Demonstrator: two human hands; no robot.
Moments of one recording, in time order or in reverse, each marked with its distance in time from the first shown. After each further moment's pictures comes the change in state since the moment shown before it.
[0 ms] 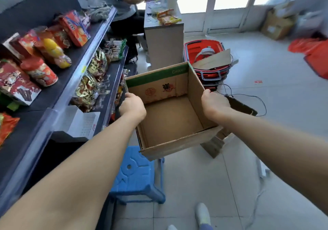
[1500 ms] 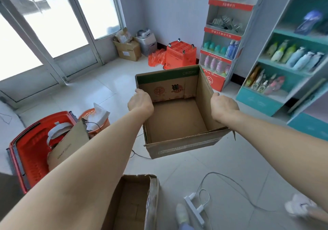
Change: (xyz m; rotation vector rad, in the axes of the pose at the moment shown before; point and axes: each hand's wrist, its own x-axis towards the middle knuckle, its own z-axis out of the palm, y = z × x) left_hand 0.026 0.841 0.012 0.050 -0.018 0.919; right_hand 0.220 0.666 -0.048 0.011 -0.030 0.928
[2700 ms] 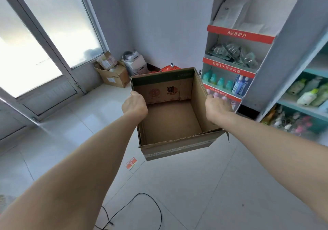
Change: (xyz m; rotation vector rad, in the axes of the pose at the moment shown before) left_hand 0.498 0.236 -0.032 0.004 0.062 0.029; right_hand 0.535 -0.006 -0.060 0.035 -0.025 0.025
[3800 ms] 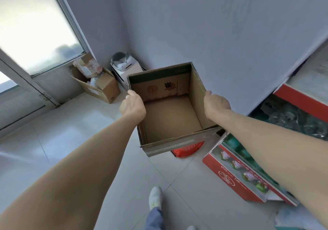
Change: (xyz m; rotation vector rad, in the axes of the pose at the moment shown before) left_hand 0.631 0.189 0.104 -0.032 -0.100 -0.144; right_hand 0.701 -0.096 0.016 -0.018 -0.108 -0.133
